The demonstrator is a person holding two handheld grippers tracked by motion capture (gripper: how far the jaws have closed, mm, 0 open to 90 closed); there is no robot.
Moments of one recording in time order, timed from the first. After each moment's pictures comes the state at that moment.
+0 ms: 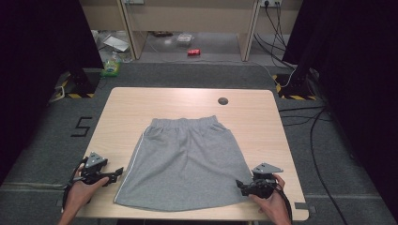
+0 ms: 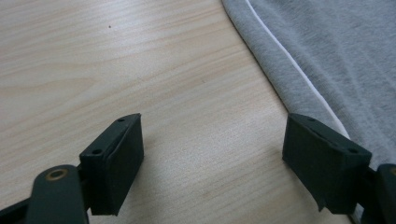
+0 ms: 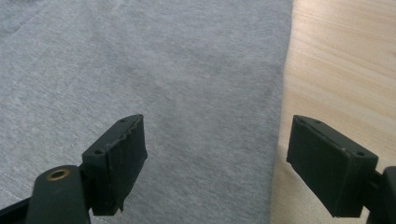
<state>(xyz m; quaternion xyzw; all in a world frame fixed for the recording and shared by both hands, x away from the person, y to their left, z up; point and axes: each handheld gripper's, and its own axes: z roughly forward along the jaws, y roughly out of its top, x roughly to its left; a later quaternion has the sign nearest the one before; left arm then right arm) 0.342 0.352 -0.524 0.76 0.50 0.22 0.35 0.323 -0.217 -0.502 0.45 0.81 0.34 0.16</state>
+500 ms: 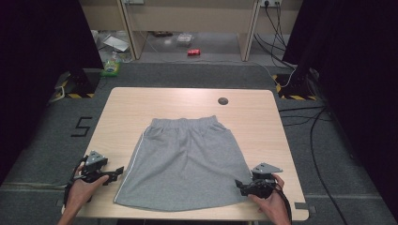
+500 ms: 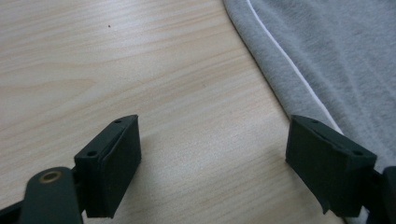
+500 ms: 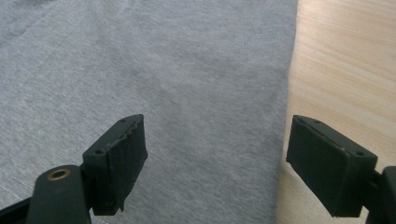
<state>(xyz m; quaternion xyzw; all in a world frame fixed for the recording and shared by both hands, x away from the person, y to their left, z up) 0.348 0.352 -0.522 0.76 0.51 0.20 0.36 0.323 -0.215 -0.502 0.45 0.81 0.35 0.16</state>
